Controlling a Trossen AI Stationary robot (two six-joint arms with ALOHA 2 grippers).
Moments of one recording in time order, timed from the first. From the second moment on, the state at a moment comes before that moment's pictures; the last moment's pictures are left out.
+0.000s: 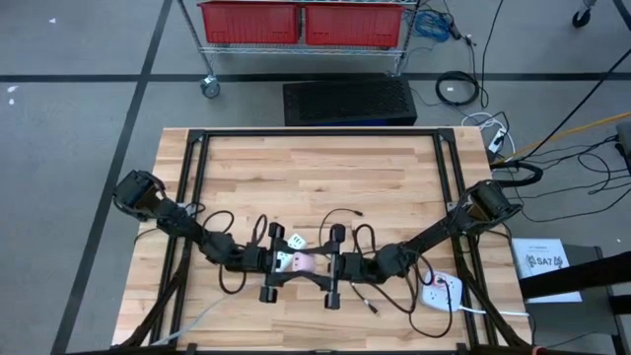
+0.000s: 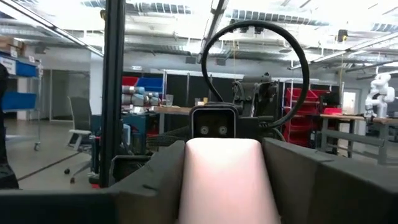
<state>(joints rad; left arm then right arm) -0.51 1.62 0.66 1.40 -0.36 0.24 0.46 1.90 1.10 1.13 0.52 -0.19</state>
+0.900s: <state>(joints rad) -0.51 1.61 0.65 1.10 -0.47 0.12 0.46 1.61 1.09 0.38 0.60 -0.02</state>
